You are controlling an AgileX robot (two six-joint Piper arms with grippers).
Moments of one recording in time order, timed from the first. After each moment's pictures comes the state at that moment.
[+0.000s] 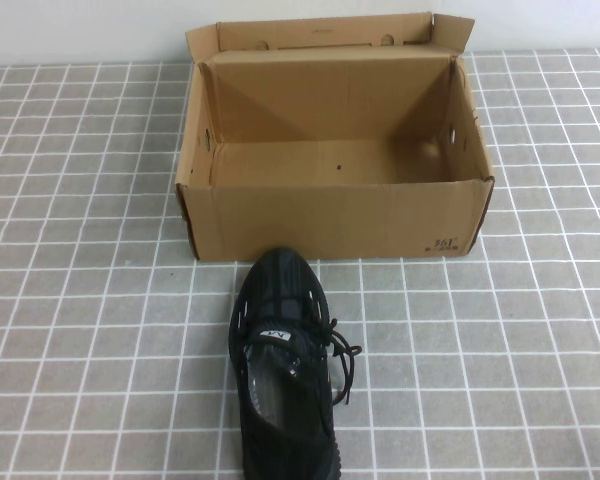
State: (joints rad) right arm 0.05 -0.01 0.03 0.20 0.34 -0.08; left arm -0.03 -0.01 0.03 -0.06 0.39 0.12
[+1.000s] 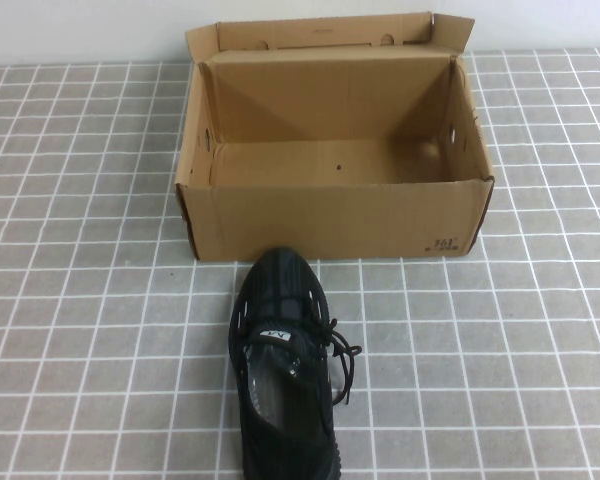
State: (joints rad) right arm 0.05 0.12 -0.23 0.85 0.46 -0.04; left arm -0.03 -0.01 0.03 -0.06 0.39 0.12
